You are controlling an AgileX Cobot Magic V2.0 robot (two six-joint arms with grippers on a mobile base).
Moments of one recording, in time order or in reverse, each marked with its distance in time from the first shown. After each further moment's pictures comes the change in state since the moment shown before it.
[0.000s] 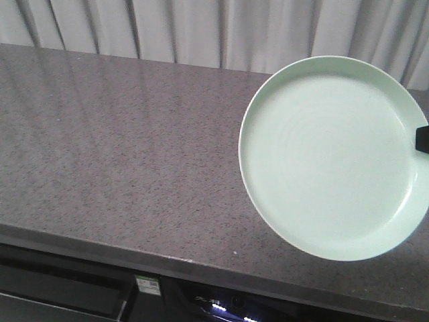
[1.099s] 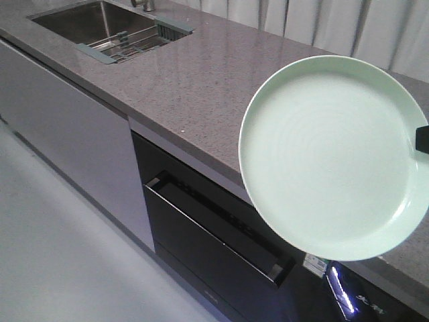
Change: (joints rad) left arm 0.000 0.000 0.000 0.000 0.000 0.000; right arm 0.000 0.000 0.000 0.000 0.000 0.000
